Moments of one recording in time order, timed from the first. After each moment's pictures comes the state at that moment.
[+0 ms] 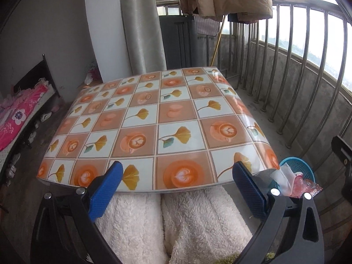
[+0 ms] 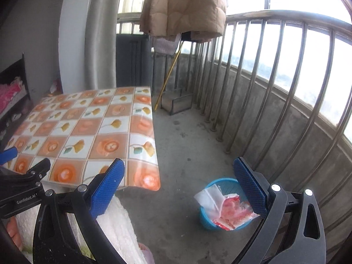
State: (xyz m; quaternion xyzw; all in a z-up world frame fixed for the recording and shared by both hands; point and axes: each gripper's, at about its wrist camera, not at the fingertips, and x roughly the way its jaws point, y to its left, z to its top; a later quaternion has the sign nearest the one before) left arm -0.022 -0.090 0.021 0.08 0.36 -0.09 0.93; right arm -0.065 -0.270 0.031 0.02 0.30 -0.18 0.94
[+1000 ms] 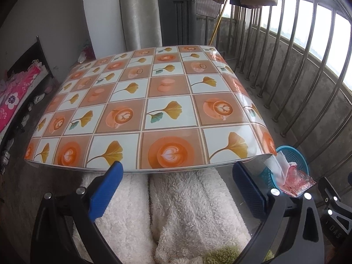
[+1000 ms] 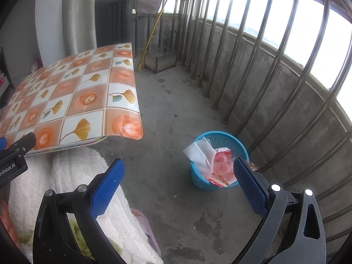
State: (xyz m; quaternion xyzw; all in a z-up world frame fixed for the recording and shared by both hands) left arm -0.014 -0.100 -0.002 0.05 0.42 -0.09 0.90; right arm -0.081 -0.267 -0.010 0.06 0.41 -0.23 0.88
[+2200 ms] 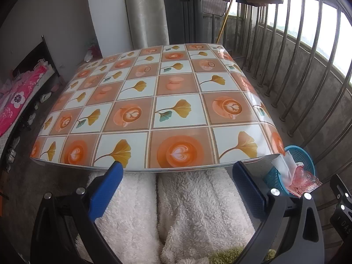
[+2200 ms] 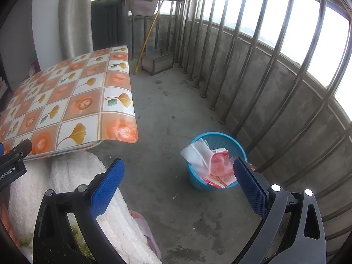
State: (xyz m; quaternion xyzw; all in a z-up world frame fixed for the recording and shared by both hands) left arm -0.012 -0.096 -0.004 0.06 0.42 -0.07 0.90; right arm -0.082 -0.277 -0.008 0.06 0.41 -0.23 0.88
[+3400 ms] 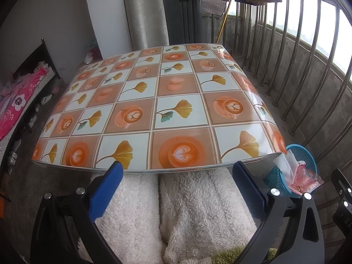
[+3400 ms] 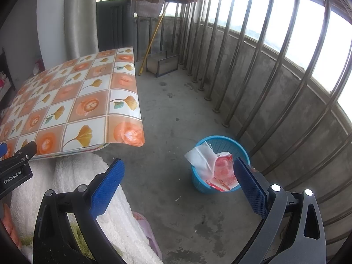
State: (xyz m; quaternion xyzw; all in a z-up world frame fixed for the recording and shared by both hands) left arm -0.012 -0.095 -0.003 0.06 0.42 -0.07 0.90; right arm -0.075 -0.267 -0.004 0.06 0.40 -0.23 0.88
